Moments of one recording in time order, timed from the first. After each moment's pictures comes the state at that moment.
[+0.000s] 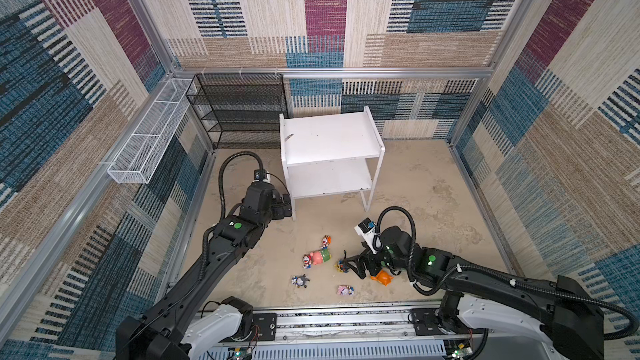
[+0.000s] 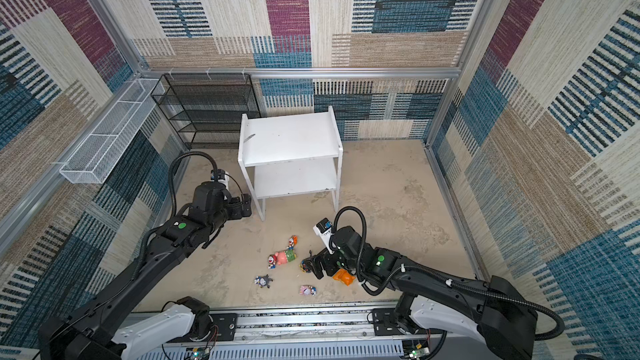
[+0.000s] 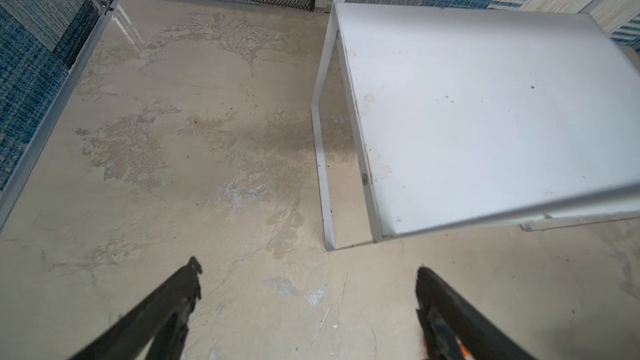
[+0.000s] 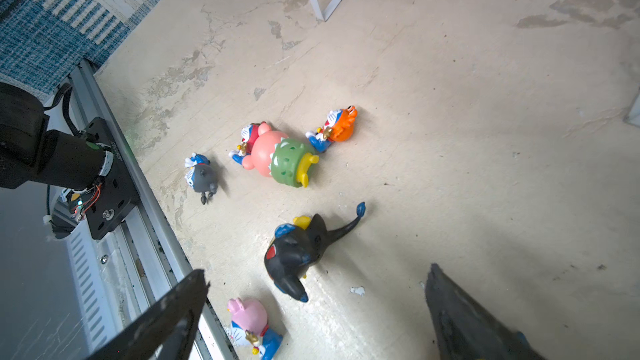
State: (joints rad) left arm -0.41 1.01 0.87 -0.51 -0.25 -0.35; right arm 0.95 1.04 0.50 -0.15 -0.11 0.35
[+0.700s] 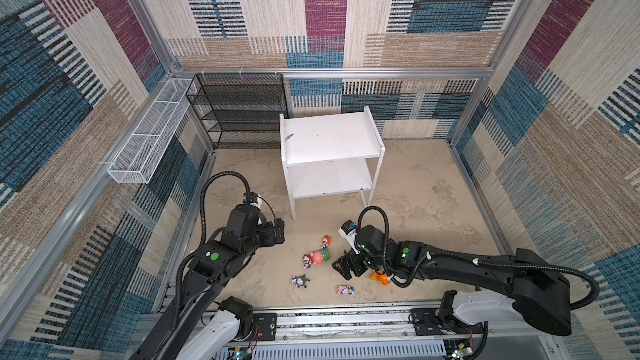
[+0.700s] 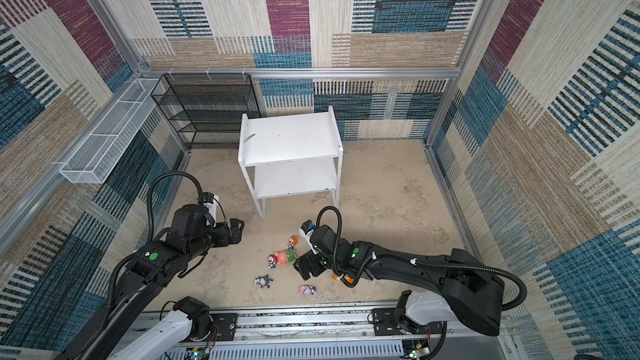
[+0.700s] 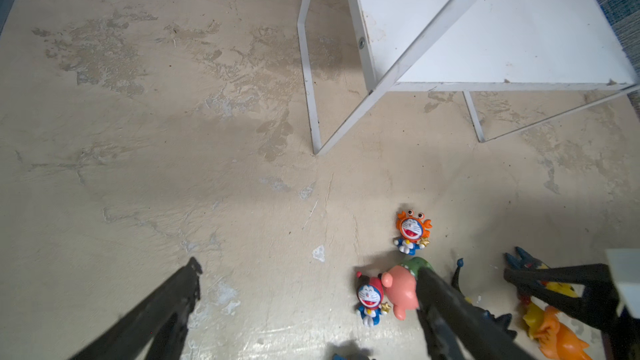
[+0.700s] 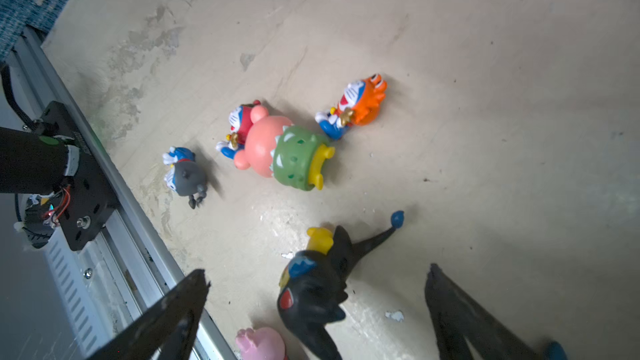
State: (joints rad) left arm -0.41 0.77 0.81 -0.80 -0.10 -0.42; right arm 1.04 1.30 0.64 -0.20 -0.06 0.45
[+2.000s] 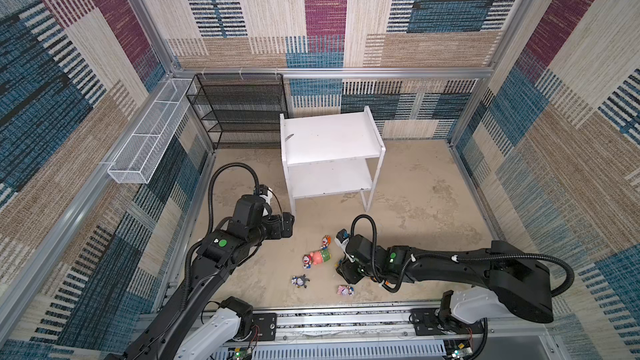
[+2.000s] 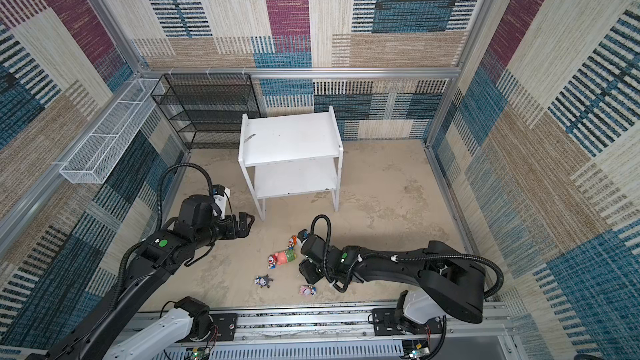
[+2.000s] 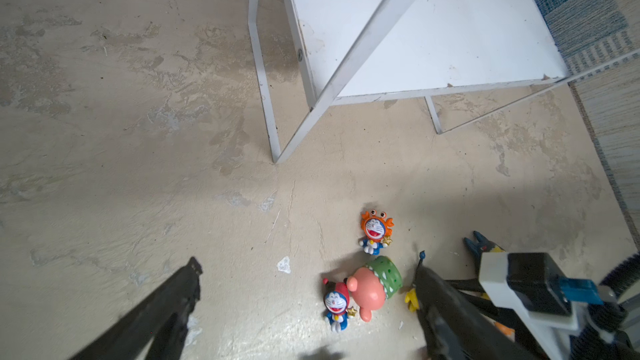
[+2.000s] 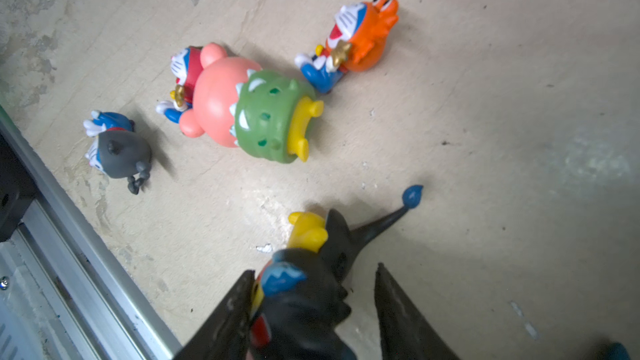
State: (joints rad) left arm -0.41 0.88 0.87 -0.74 0.01 -0.39; right arm 1.10 1.42 0.66 -0.20 0.03 0.46
